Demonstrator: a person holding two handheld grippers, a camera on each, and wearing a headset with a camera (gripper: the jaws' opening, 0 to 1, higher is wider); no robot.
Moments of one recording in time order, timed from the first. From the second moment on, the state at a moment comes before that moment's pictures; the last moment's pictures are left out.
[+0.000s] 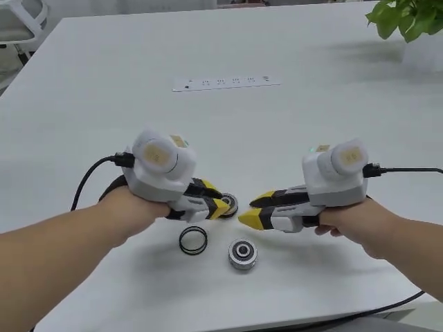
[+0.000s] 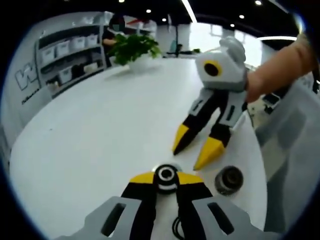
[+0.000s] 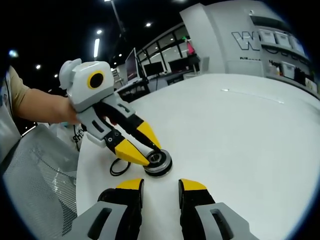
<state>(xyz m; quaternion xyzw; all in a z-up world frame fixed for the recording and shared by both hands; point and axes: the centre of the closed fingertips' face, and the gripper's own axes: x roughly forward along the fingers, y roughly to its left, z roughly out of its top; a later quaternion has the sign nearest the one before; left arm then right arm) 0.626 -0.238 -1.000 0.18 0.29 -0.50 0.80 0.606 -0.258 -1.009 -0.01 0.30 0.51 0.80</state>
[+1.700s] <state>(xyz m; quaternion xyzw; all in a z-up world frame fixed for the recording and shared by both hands) 0.623 -0.239 -0.998 0.17 0.28 -0.49 0.81 0.616 -0.244 -1.015 -0.08 0.27 0.52 0.81</state>
